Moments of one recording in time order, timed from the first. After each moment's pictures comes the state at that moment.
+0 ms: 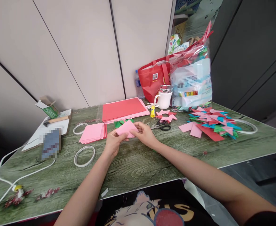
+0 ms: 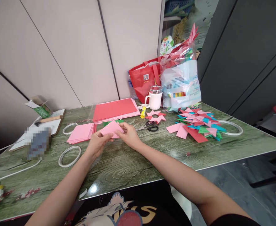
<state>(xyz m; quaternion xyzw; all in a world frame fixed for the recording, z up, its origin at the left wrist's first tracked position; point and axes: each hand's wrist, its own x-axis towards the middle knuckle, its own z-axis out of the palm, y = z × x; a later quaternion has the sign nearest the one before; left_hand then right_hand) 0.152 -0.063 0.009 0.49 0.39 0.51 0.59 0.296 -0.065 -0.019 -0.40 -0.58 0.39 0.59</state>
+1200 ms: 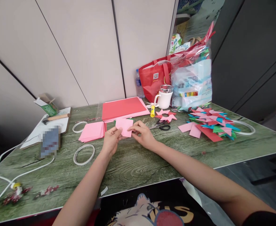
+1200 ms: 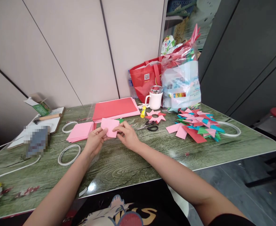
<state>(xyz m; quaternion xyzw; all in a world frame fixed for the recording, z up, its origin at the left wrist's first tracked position) 0.145 -0.056 0.008 0.47 0.37 0.51 0.62 0.302 -0.070 -0.023 -0.38 -0.75 0.15 0.53</state>
